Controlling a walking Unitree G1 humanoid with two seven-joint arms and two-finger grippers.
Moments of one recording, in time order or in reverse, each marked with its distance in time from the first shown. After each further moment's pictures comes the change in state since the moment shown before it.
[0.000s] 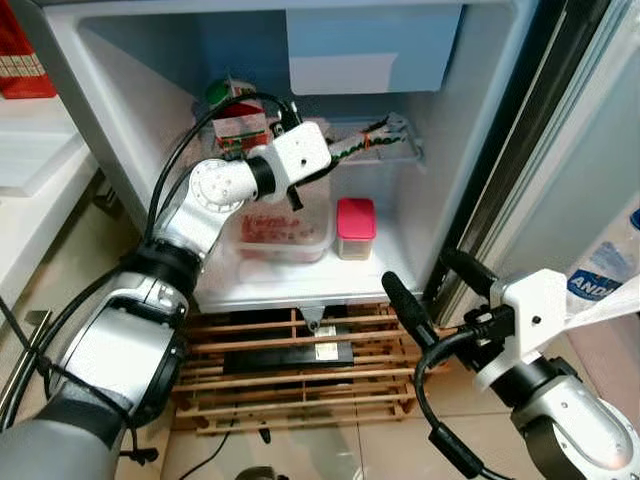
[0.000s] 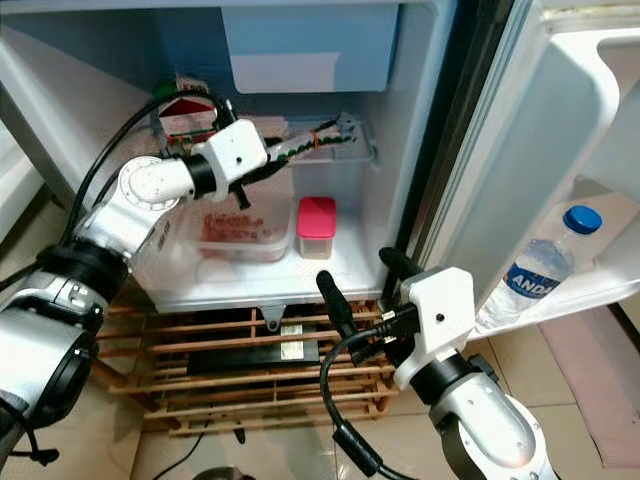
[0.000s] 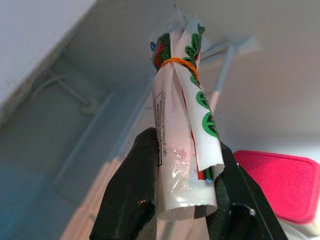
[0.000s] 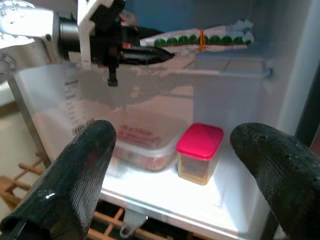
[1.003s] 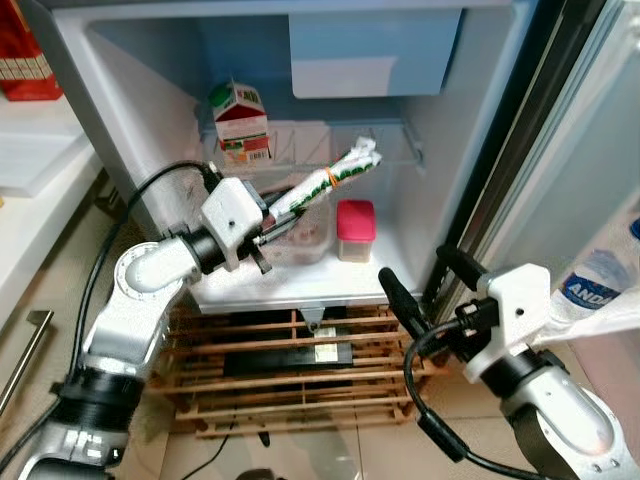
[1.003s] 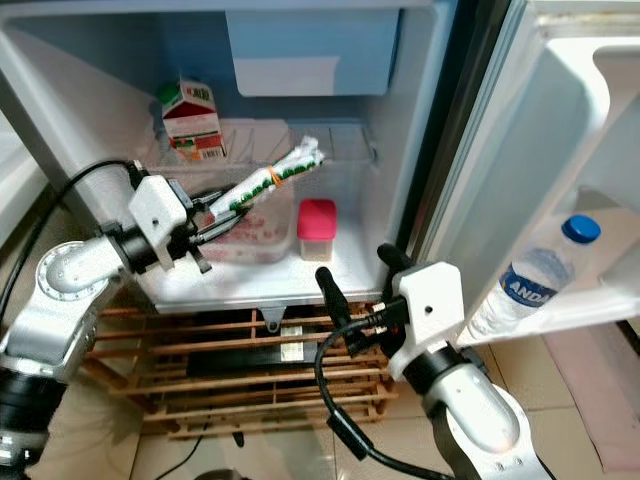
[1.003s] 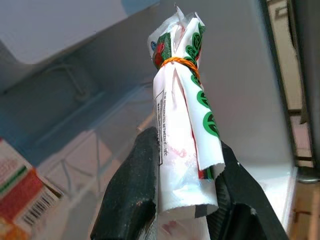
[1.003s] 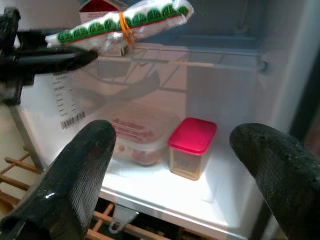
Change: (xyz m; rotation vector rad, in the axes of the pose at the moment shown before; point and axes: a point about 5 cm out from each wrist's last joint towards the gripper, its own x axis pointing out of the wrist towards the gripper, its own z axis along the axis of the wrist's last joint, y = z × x) left arm -0.083 -0.046 -0.007 -0.279 -0.139 0.055; right arm 0.006 -0.005 -0.011 -0.027 0.038 -0.017
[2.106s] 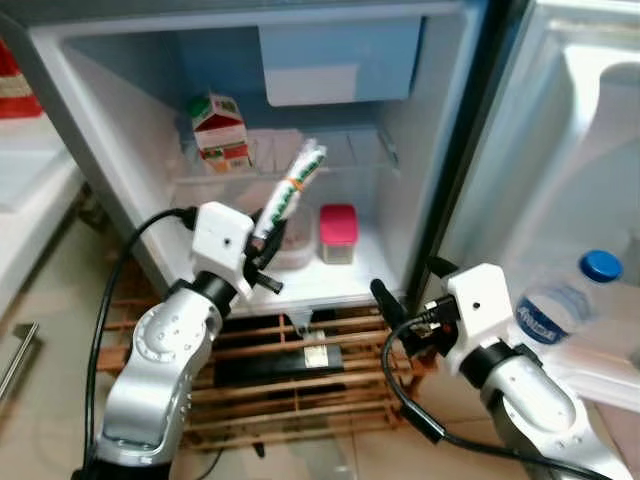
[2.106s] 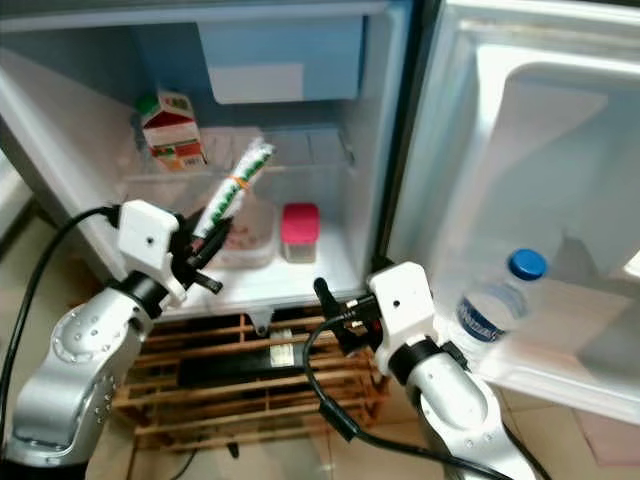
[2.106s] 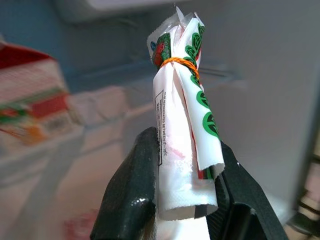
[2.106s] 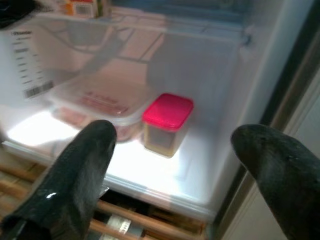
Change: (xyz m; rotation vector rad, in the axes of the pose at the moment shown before) left arm -0.021 -0.052 0.005 -0.325 0.117 0.393; right arm 0.019 -0.004 -0.020 -0.091 0.126 -0.058
